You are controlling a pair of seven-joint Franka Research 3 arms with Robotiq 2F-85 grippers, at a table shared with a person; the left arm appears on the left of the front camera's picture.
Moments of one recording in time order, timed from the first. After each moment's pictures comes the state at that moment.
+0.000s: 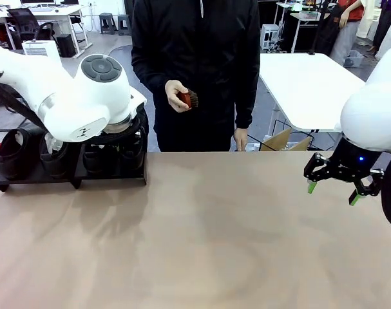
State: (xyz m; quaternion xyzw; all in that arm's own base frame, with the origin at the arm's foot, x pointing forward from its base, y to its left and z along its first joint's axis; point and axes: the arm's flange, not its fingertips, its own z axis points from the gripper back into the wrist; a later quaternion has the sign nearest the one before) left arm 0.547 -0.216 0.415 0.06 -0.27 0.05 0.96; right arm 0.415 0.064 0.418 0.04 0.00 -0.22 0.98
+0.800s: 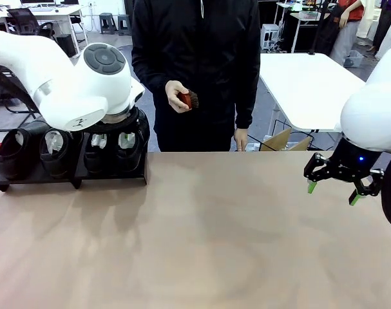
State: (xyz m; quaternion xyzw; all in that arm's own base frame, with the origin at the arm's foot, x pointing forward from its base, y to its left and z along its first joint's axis) left arm 0.547 -0.214 0.447 0.09 -0.31 0.07 0.94; right arm 0.415 0.064 0.418 0.04 0.00 -0.22 0.98
